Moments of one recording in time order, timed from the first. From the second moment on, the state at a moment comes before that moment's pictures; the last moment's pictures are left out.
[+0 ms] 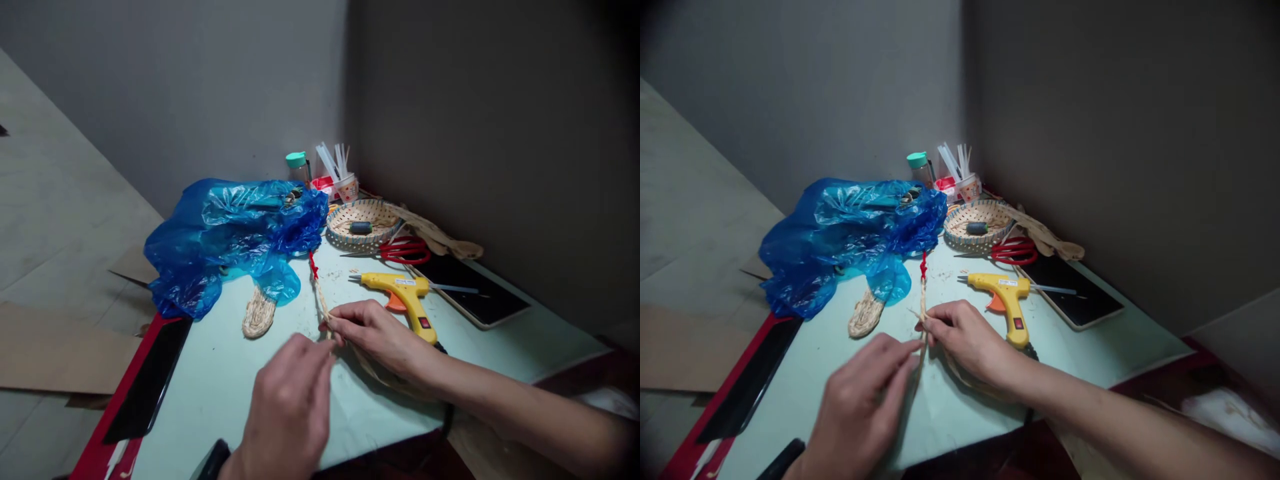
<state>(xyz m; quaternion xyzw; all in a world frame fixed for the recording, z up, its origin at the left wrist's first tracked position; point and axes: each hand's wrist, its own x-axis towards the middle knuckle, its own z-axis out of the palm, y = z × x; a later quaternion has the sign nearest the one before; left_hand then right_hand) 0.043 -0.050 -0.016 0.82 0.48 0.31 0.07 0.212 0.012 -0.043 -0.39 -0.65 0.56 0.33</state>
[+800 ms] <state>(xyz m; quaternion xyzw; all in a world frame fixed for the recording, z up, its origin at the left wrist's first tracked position) 0.061 -0.014 -0.042 0.40 0.49 0.42 0.65 0.217 0.016 -0.033 -0.39 -0.72 0.50 0.26</state>
